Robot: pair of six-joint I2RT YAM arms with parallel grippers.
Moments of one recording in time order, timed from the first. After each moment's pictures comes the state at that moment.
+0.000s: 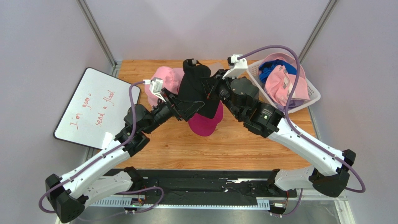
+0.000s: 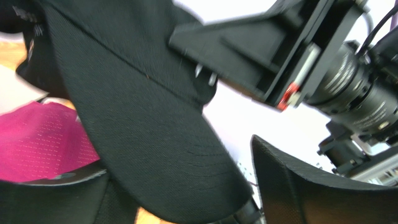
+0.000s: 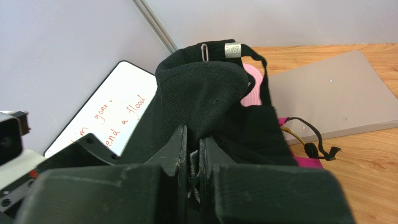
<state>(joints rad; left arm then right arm) -0.76 0.90 0.80 0.34 0.17 -0.69 0.98 1.27 1.45 -0.24 0.48 0.49</state>
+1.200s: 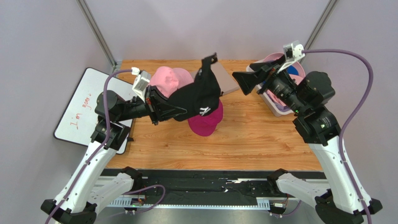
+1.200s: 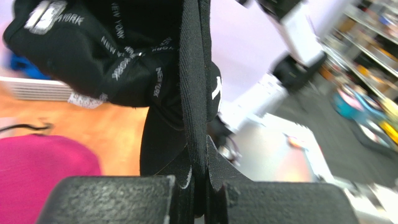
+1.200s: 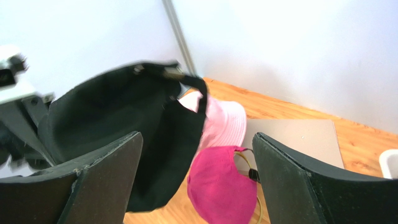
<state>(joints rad) -0.43 0.85 1.06 0.07 0.95 -0.56 0.50 1.00 1.49 -0.35 -0.22 0.31</state>
